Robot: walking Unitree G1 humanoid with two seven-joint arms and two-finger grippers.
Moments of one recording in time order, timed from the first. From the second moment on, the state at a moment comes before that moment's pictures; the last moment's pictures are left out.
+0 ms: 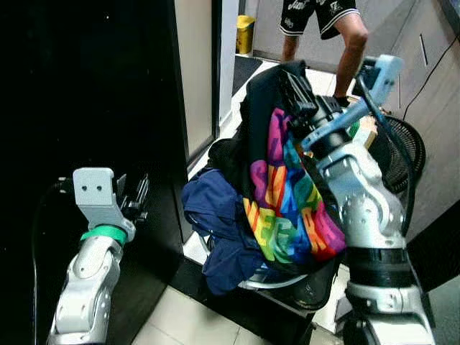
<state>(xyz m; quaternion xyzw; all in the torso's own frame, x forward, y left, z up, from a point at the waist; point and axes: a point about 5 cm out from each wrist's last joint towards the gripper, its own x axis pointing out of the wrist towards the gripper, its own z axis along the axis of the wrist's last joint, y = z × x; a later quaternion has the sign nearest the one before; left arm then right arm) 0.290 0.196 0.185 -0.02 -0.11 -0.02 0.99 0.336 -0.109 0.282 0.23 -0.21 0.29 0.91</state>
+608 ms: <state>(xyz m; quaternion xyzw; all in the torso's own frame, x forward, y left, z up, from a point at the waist) 0.293 0.185 0.200 -0.06 -0.11 -0.06 0.99 0.336 -0.115 0.276 0.23 -0.22 0.25 0.91</state>
